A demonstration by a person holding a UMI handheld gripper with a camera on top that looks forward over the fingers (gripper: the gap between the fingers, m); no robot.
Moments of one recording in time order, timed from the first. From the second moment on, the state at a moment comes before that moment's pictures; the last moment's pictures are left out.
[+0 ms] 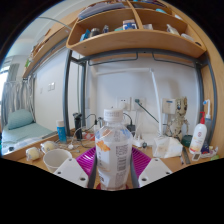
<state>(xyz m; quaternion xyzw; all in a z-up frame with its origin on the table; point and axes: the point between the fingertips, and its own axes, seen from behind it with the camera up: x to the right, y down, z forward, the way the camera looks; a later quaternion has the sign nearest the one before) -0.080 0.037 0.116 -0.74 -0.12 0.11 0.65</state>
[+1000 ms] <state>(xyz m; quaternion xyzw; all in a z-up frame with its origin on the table) 0.008 -0.162 0.113 -0.77 0.00 0.04 0.64</state>
